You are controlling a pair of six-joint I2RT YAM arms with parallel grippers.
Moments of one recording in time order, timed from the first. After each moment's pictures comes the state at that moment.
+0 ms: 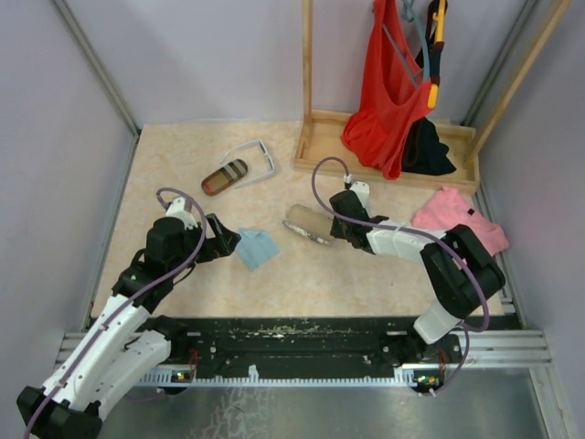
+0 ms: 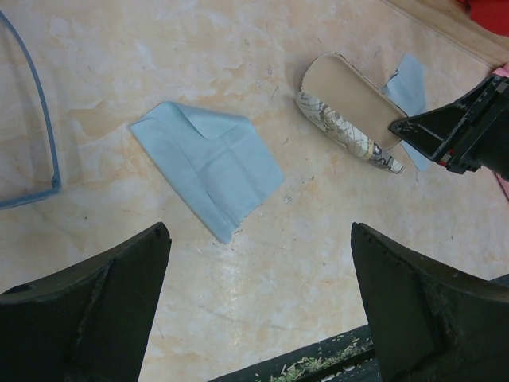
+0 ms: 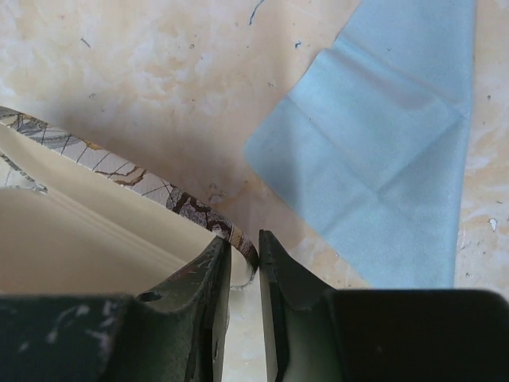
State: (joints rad) left arm -0.44 0.66 0.60 -0.42 -0.03 -0.59; right arm 0.60 1.58 0.80 -0.04 0.31 0.64
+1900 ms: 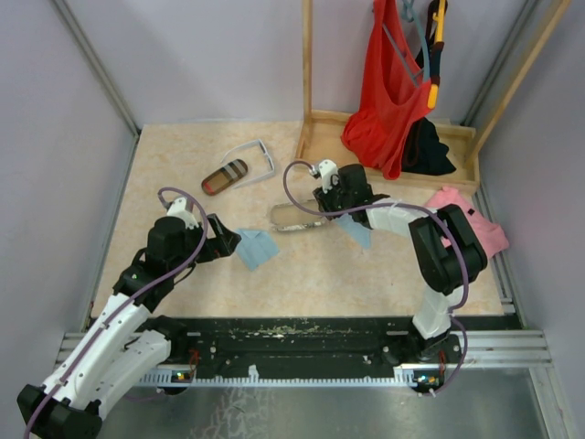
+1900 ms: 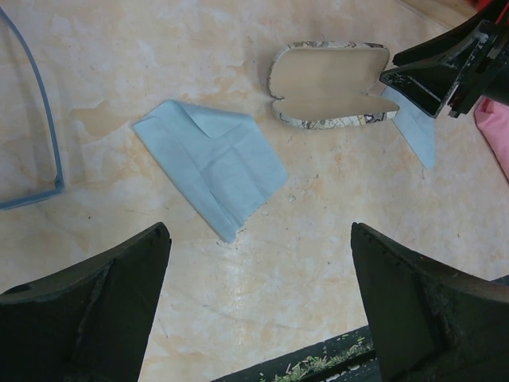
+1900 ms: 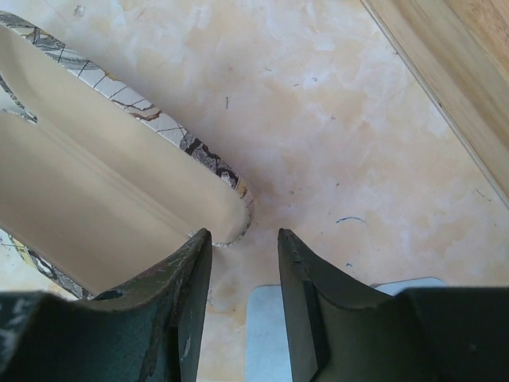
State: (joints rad) left arm -0.44 0.68 0.60 -0.42 -0.03 -0.58; right arm 0.46 1.76 1.00 0.09 -0.20 -0.25
